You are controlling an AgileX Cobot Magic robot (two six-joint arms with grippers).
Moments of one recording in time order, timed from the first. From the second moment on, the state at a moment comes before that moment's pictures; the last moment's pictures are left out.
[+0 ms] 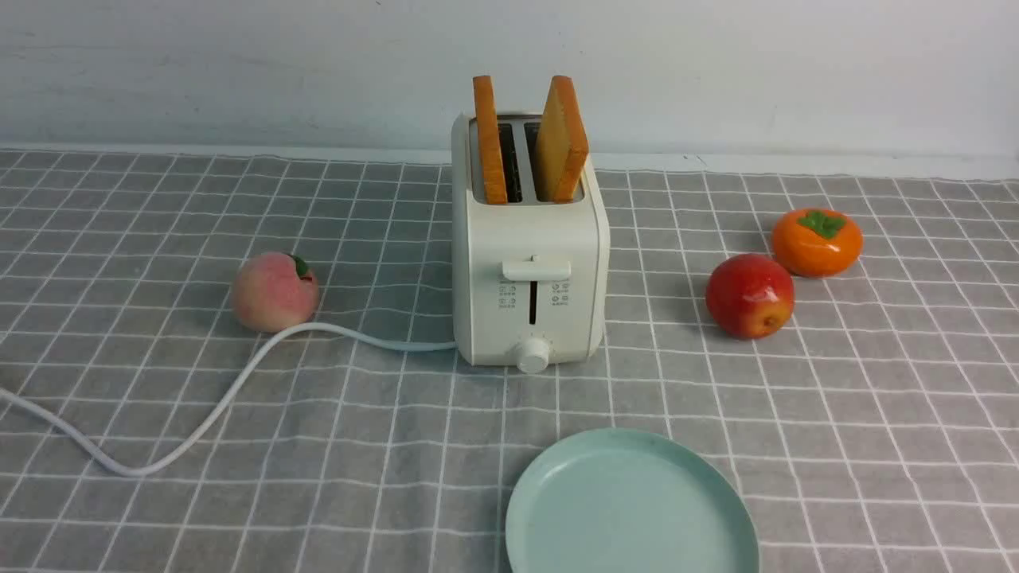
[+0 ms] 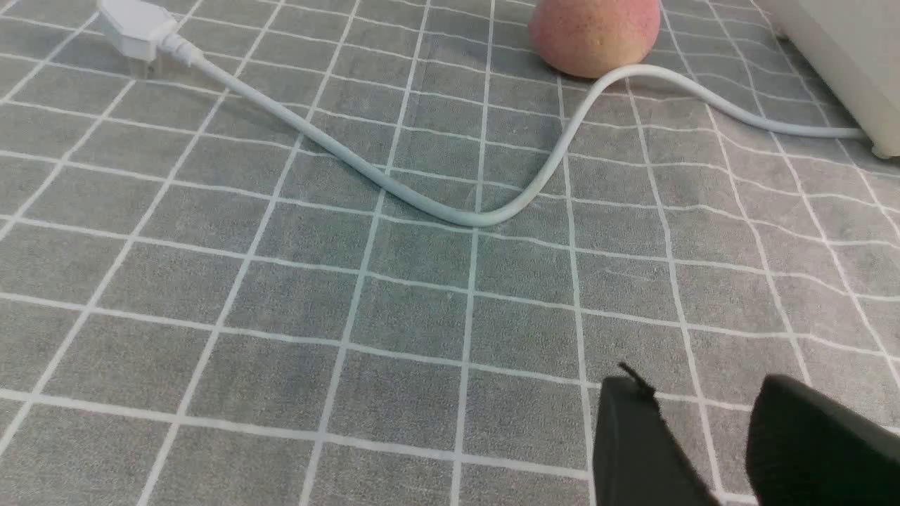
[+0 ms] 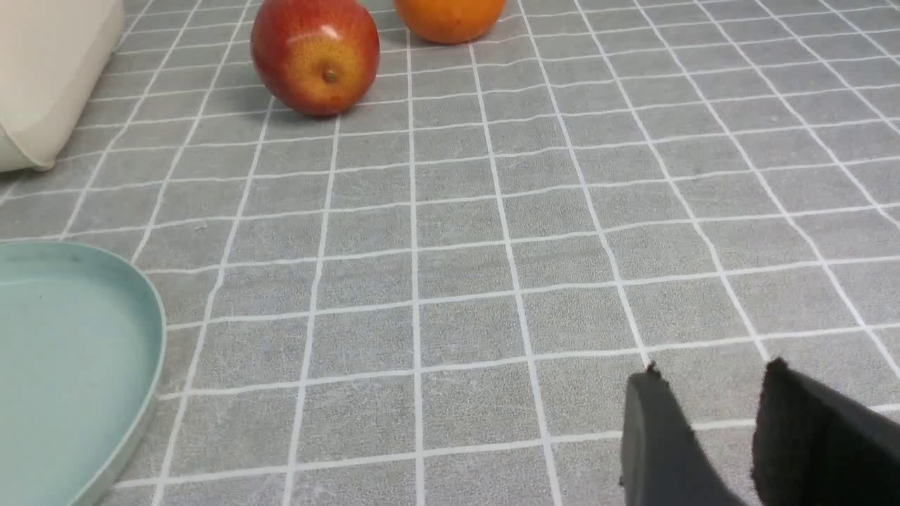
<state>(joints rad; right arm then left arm) -0.09 -0.01 0.01 0.06 0.39 -0.01 0.00 -0.01 0.03 -0.05 0.39 -0.20</state>
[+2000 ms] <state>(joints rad) -0.09 0.28 -0.71 0.02 0.03 0.67 0.00 0.17 -0.59 -0.09 -0.22 -0.61</state>
